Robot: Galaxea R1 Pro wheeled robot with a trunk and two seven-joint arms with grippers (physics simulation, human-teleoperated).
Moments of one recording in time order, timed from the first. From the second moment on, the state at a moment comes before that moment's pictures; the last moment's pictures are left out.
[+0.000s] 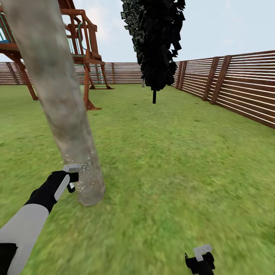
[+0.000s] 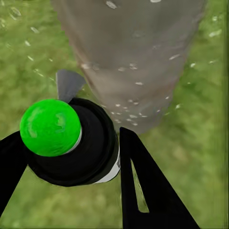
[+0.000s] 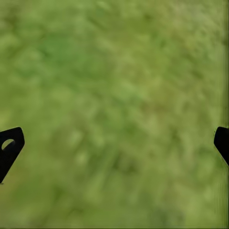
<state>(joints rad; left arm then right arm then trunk) -0.88 0.21 -0.07 -0.73 0.27 0.64 0.23 -0.47 0.00 -1.05 -0.11 1.32 -0.40 -0.16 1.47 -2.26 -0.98</state>
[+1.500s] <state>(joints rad) -0.75 0.20 -0.07 -0.53 0.28 0.43 0.28 -0.47 0.00 -1.05 -0.12 1.32 -0.40 -0.16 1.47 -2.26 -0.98</state>
